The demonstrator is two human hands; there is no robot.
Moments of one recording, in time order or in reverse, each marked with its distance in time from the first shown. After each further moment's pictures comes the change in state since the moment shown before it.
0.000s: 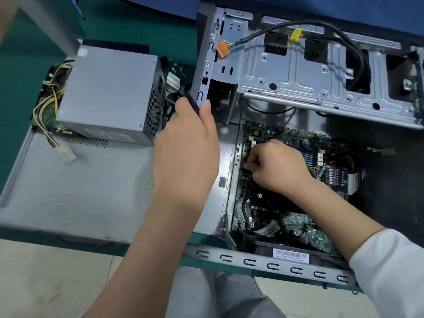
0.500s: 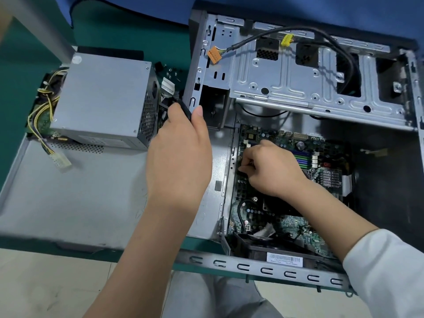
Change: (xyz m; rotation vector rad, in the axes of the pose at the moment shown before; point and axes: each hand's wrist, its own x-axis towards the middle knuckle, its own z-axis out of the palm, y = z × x) left_hand 0.000 0.001 0.001 0.010 -0.012 -0.012; right_hand 0.001 0.006 0.000 0.026 0.001 -0.094
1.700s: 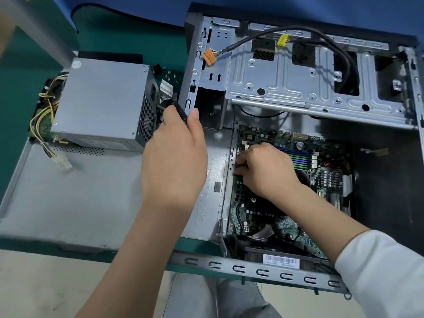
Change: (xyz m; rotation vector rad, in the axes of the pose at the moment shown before) left_hand 0.002 0.001 -0.002 0.032 0.002 -0.008; right_hand 0.005 -0.004 0.013 -0.127 0.062 0.016
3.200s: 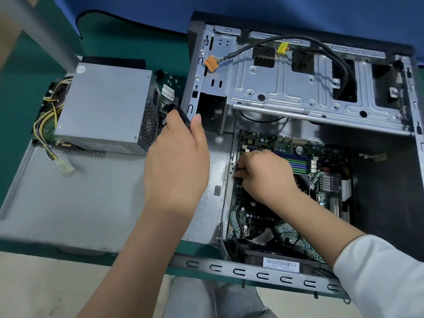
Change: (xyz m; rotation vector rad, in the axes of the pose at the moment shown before) left_hand -0.002 0.002 -0.001 -0.033 -0.031 -0.006; right_hand -0.004 -0.004 -0.002 0.029 0.028 0.008
